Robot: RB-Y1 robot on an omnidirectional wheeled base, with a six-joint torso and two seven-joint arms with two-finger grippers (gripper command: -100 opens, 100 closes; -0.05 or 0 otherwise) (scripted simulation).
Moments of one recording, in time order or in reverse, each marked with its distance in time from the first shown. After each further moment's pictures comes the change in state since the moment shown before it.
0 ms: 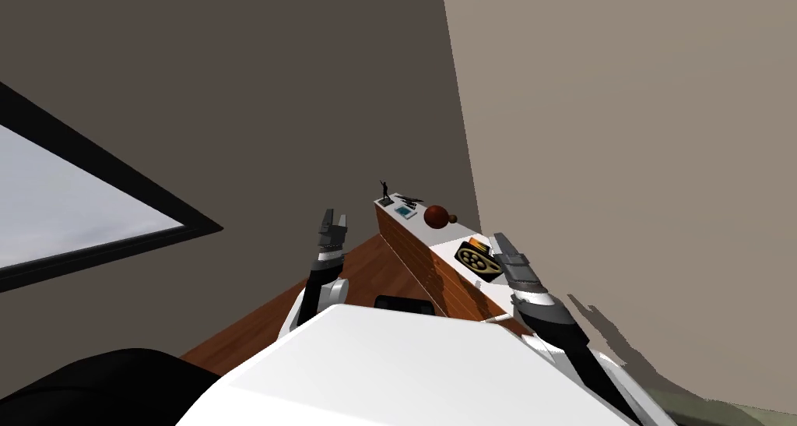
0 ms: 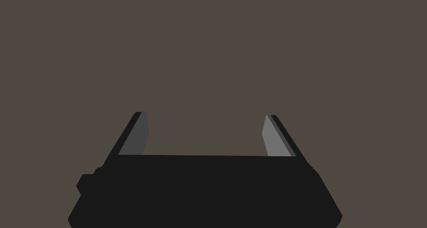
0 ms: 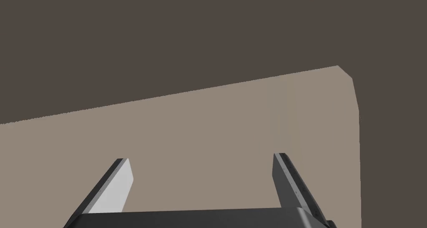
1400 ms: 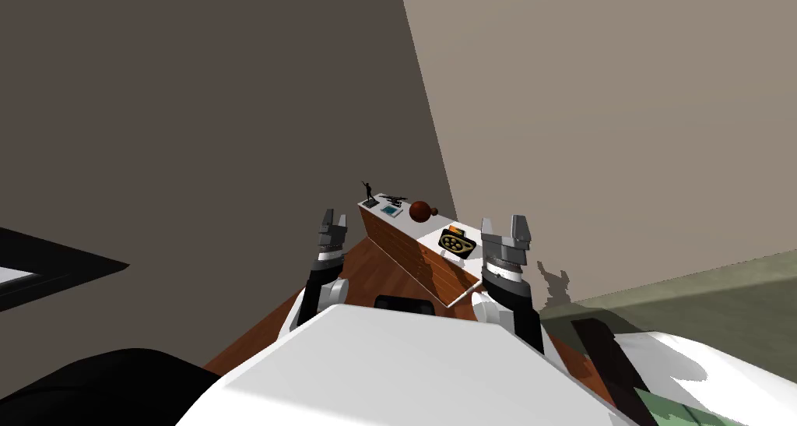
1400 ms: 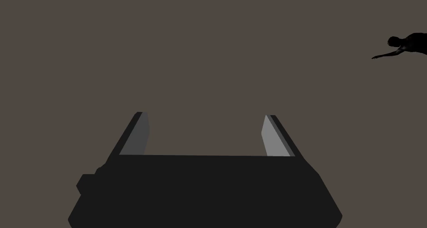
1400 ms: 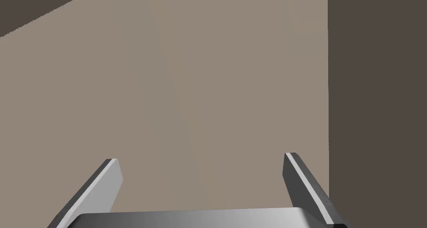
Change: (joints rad) left arm 0.000 0.000 0.000 0.000 0.000 0.000 0.000; right arm -0.186 0.369 0.110 -0.067 -0.065 -0.037 -0.043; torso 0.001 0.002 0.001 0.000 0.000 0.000
